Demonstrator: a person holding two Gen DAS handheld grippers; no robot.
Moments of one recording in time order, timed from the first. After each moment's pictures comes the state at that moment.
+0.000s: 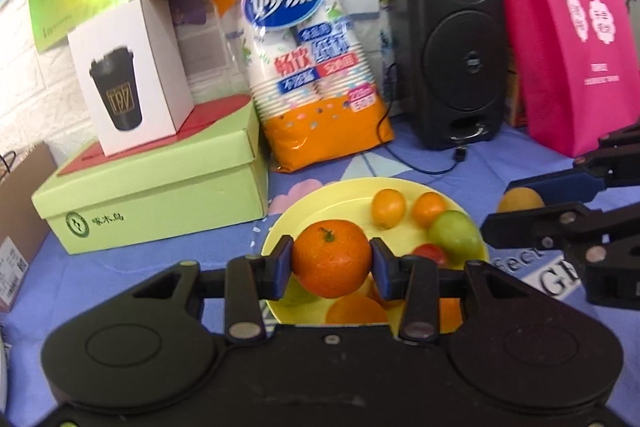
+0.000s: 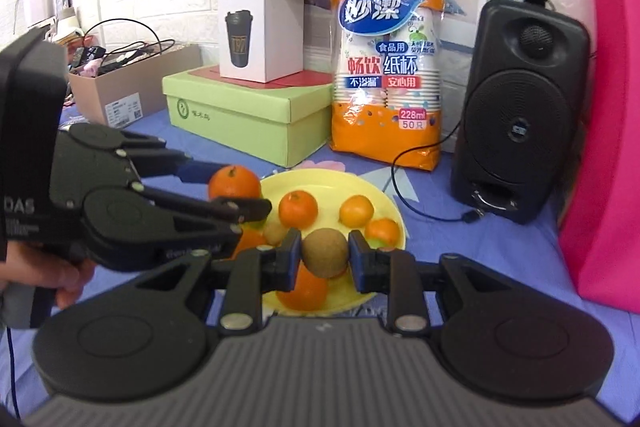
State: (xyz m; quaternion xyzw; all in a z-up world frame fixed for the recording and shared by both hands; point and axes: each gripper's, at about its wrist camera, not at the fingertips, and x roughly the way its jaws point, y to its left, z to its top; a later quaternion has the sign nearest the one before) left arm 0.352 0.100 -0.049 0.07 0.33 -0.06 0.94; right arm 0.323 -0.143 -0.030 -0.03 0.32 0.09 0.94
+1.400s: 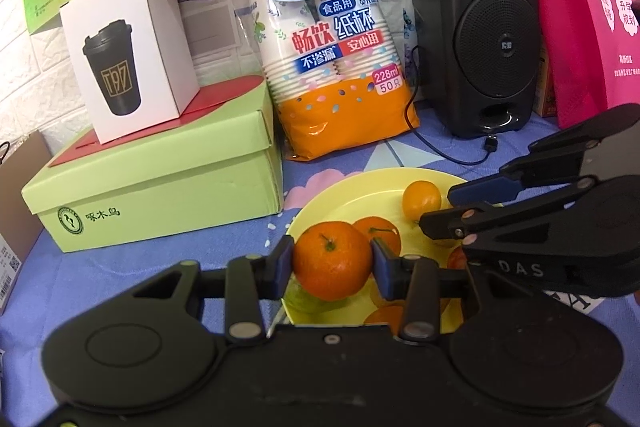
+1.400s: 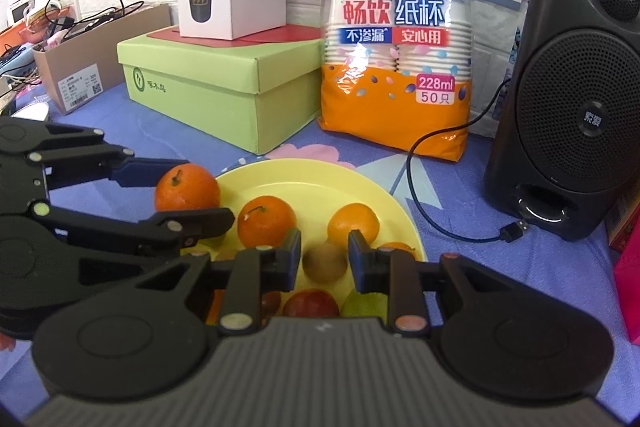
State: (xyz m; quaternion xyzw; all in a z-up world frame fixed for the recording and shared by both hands) left arm 0.377 0.108 -0.069 0.07 0.34 -0.04 0.94; right arm 0.413 -0.135 -0.082 -0.05 0.37 0.08 0.93
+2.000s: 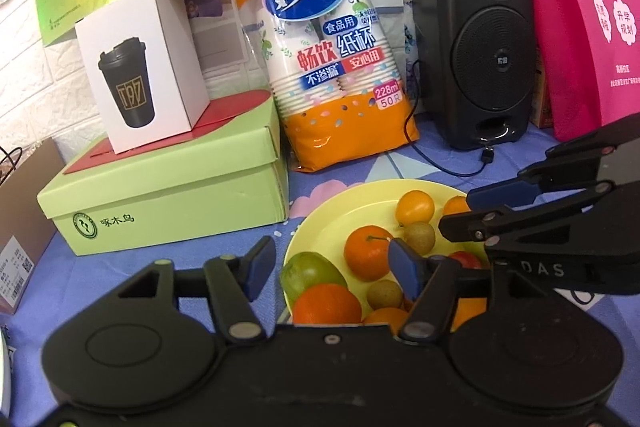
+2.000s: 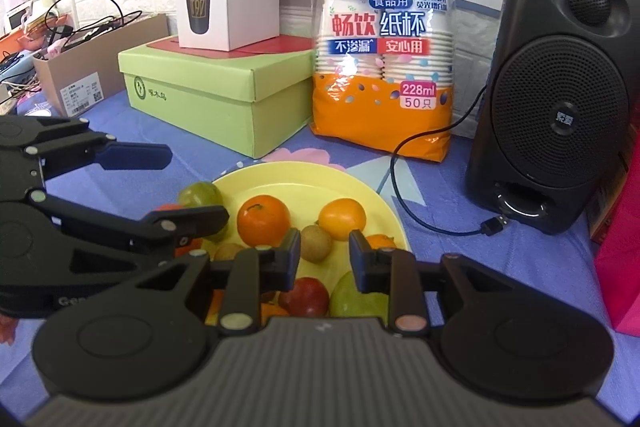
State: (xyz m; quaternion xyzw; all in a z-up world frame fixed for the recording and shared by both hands) left arm 0.362 0.103 -0.054 0.07 0.33 -0.03 0.94; right arm 0.395 -0.142 -0.070 -0.04 0.36 0.07 0.93
